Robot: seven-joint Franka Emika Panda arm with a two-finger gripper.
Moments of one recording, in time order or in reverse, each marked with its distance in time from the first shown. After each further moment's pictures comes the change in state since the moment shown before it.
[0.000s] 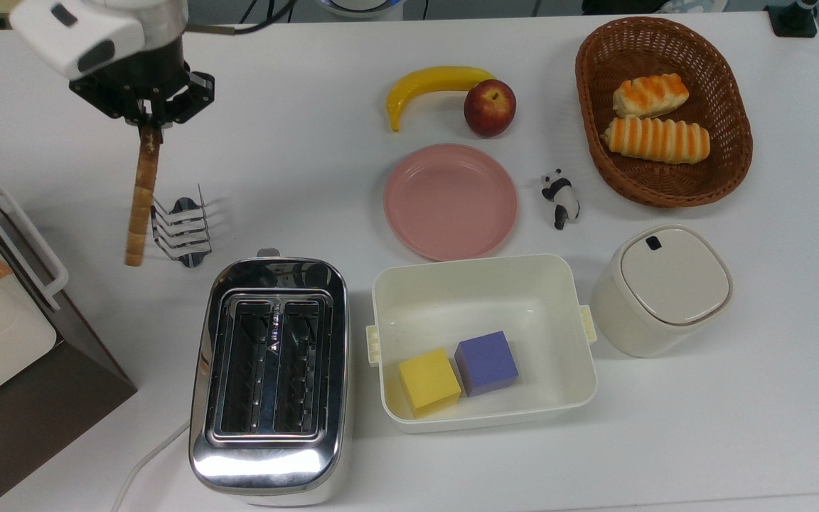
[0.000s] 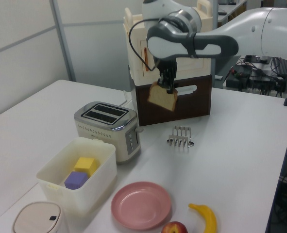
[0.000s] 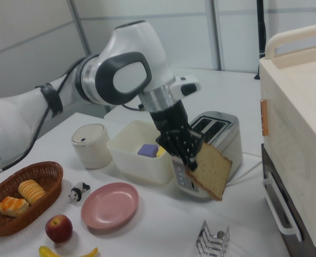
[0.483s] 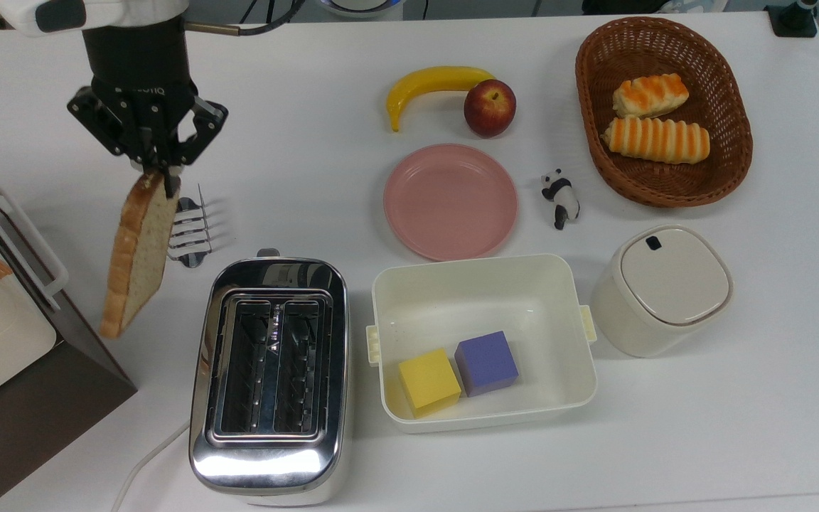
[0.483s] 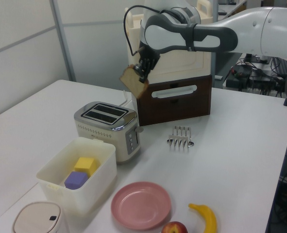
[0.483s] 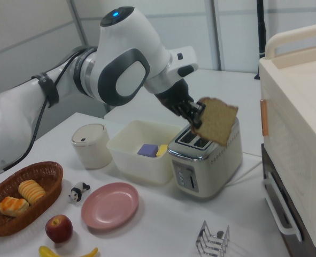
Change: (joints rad) arm 0.004 0.012 0.003 0.014 0.214 0.358 0.165
